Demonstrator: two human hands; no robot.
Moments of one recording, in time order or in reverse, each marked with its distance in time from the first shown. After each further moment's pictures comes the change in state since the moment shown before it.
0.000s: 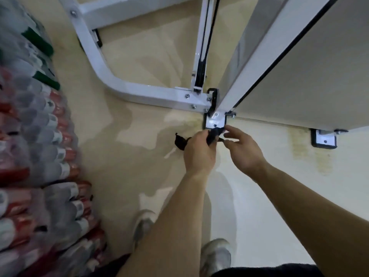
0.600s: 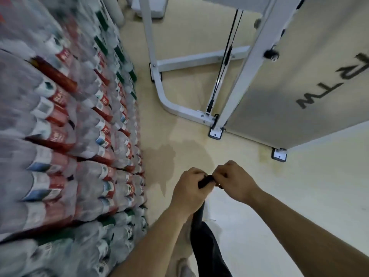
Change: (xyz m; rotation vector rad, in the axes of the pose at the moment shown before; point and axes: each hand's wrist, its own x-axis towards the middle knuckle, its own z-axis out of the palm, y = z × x) left_hand -0.379 0.224 -0.247 -0.085 -0.124 -0.065; right_hand -0.387 -0.145 -0.162 -0.481 -0.406 -0.274
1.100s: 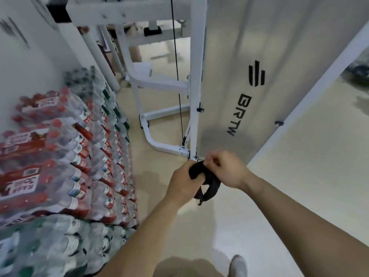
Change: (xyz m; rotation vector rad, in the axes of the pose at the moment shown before) left_hand -0.185 0.281 -0.023 -0.179 0.046 0.130; right_hand -0.290 -0.061 -0.184 -0.019 0.329 -0.242
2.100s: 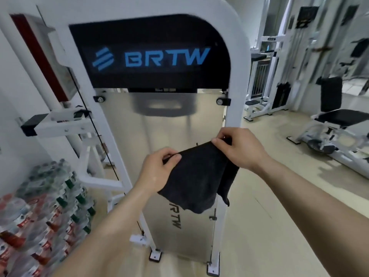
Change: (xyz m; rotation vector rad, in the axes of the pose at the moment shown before) left_hand 0.163 0.389 0.140 0.240 0.296 0.567; right_hand -0.003 0.114 -0.484 -0.157 0.600 -0.266
